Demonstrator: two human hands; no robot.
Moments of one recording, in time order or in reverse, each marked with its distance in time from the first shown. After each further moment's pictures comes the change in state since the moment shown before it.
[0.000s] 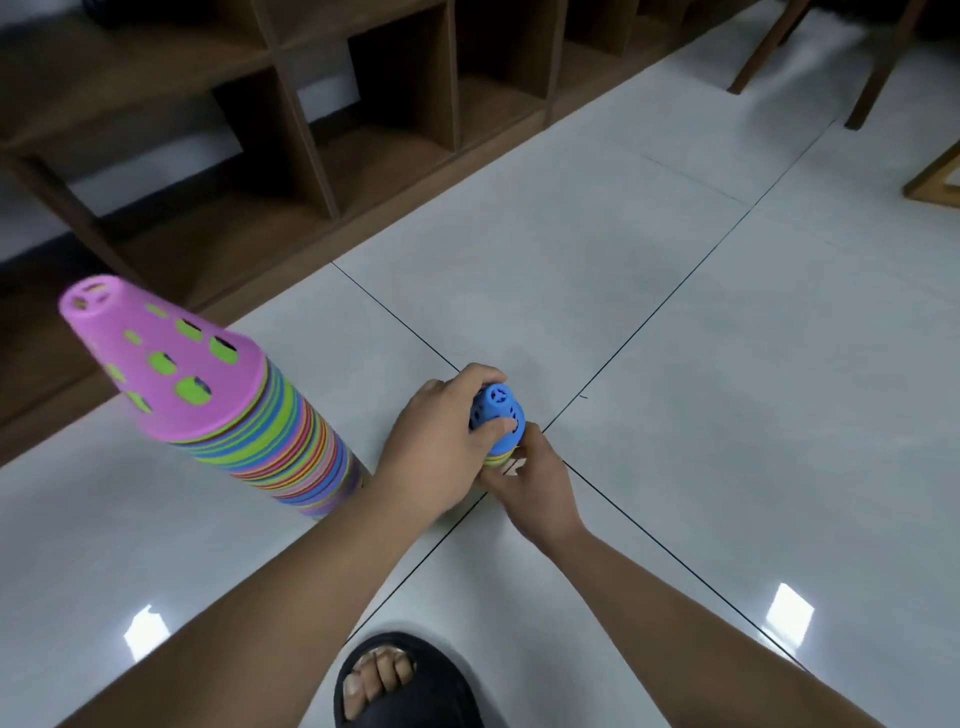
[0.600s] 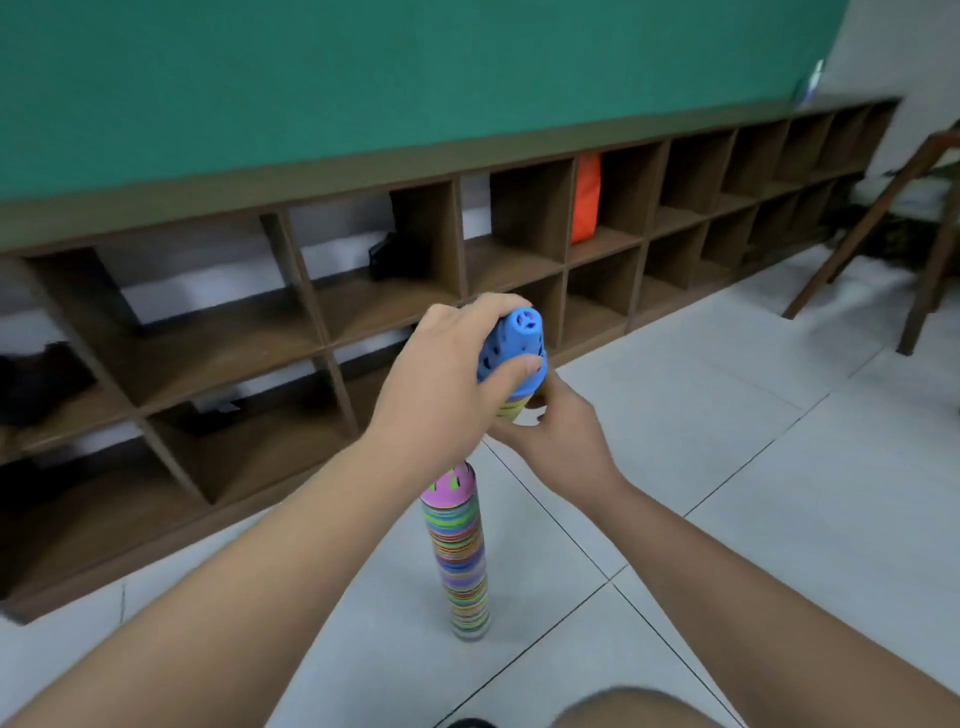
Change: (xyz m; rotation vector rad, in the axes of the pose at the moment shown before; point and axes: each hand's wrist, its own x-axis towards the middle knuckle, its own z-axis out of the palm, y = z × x) left_hand -0.123 0.168 -0.274 0.189 0.531 0.378; right_hand -0.057 -0.349 -0.067 0.012 -0.071 -0.577
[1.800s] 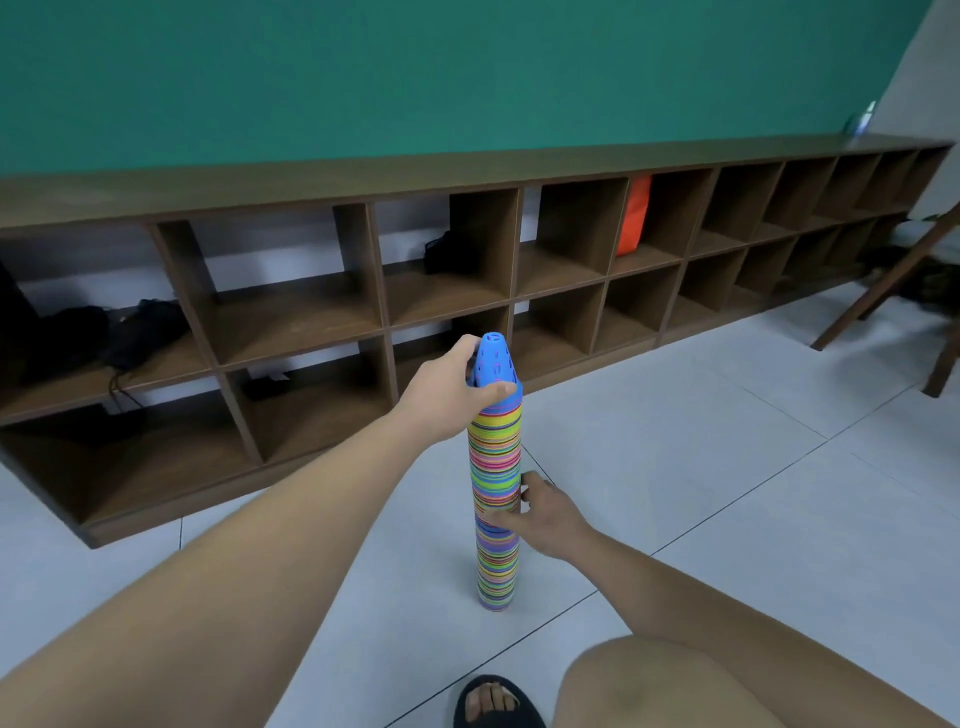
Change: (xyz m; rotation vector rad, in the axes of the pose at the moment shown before) left_hand -0.026 -0.107 -0.013 -0.097 -0.204 -0.394; right_hand -0.059 0.080 0.100 -0.310 -0.475 0.373
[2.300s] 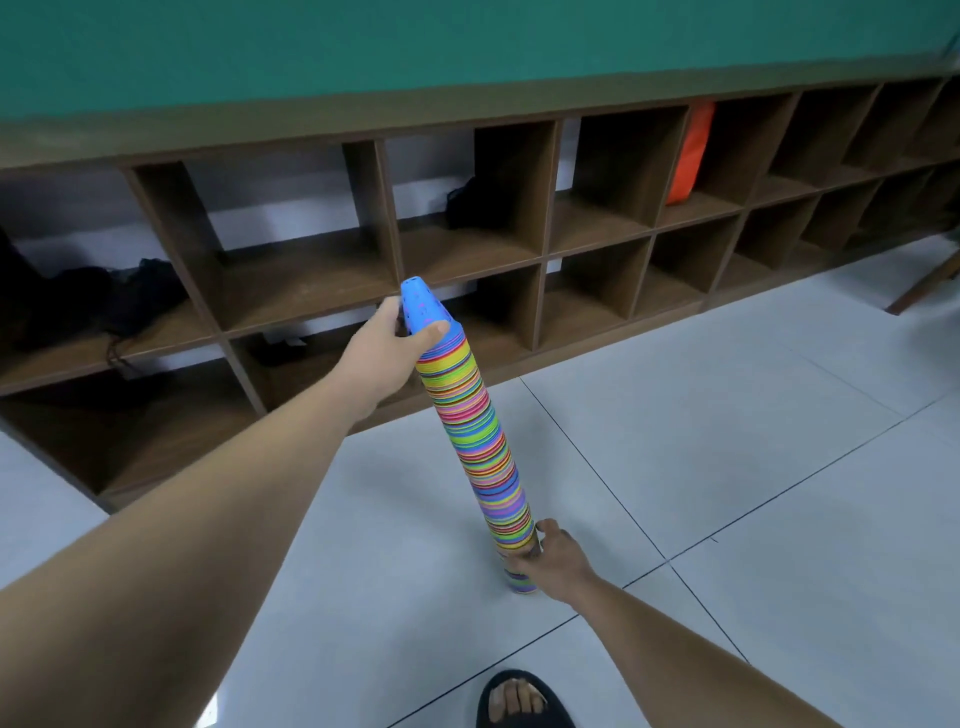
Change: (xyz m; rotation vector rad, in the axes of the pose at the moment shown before) left_hand 0.043 -0.089 -0.031 -0.248 0.157 -0.291; right_hand 0.039 0.080 0.101 0.043 -0.113 0.234
